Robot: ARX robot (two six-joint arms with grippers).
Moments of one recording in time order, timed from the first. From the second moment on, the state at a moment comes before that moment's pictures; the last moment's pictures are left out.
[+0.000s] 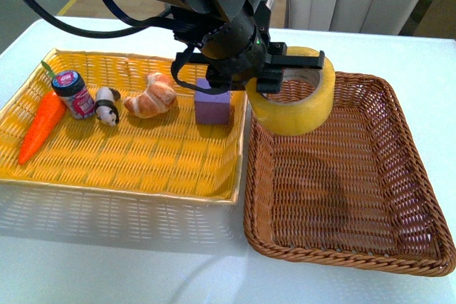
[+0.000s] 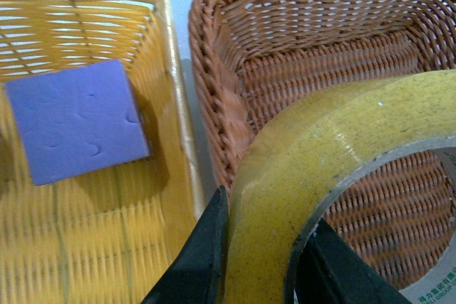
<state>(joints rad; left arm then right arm) -0.55 2.31 1.54 -0.08 0.04 -0.29 0.00 0.01 0.02 0.00 0.00 0.00</state>
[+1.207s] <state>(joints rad) -0.66 2.38 1.58 -0.13 0.11 -0.29 0.00 0.01 0.02 0.00 0.00 0.00</state>
